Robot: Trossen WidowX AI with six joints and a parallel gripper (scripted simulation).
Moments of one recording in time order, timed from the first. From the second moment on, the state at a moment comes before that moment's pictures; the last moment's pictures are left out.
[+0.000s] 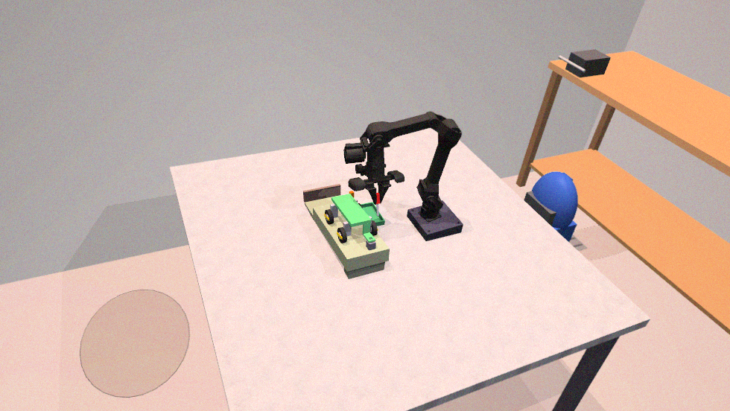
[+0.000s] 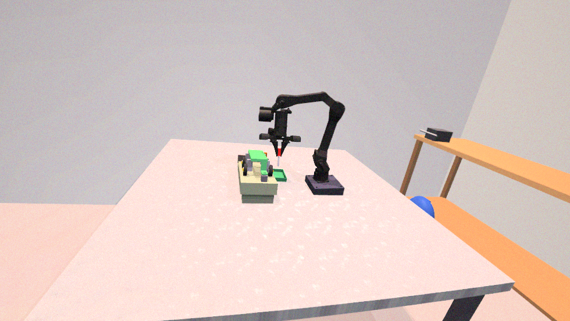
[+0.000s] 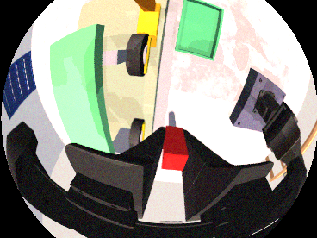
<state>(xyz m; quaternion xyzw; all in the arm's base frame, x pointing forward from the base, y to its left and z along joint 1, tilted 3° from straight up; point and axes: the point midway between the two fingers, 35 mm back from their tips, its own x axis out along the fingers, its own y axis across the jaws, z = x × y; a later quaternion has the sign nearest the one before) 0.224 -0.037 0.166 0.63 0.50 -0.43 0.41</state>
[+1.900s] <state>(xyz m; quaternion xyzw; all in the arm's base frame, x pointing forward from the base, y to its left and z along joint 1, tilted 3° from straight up) 0.203 -0.140 0.148 0.72 0.27 -0.61 0.20</state>
